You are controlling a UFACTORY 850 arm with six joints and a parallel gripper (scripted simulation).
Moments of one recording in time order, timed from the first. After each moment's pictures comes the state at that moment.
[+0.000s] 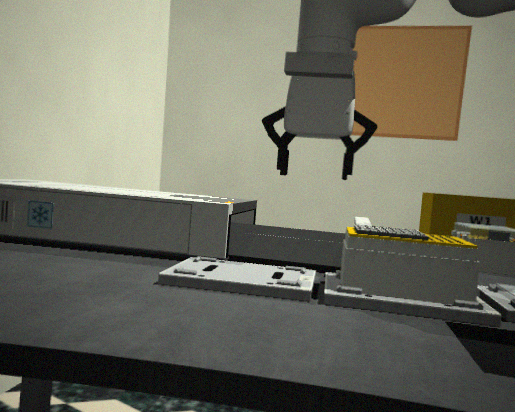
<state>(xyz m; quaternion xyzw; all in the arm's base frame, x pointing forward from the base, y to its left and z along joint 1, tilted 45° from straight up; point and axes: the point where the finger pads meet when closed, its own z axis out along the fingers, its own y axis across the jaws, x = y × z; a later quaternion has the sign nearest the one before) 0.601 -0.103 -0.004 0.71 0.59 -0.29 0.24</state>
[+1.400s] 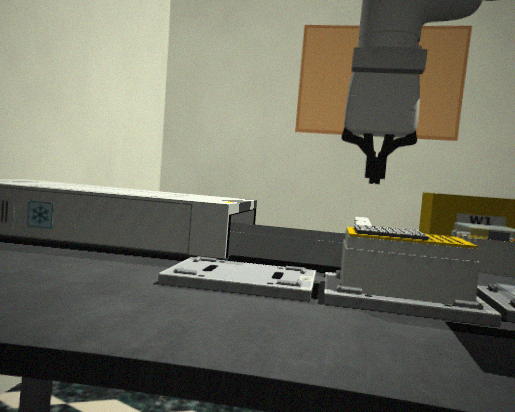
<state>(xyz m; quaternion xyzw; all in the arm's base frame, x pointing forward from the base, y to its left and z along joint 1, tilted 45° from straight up) 0.515 -0.081 0.001 0.71 0.59 -0.30 0.24</state>
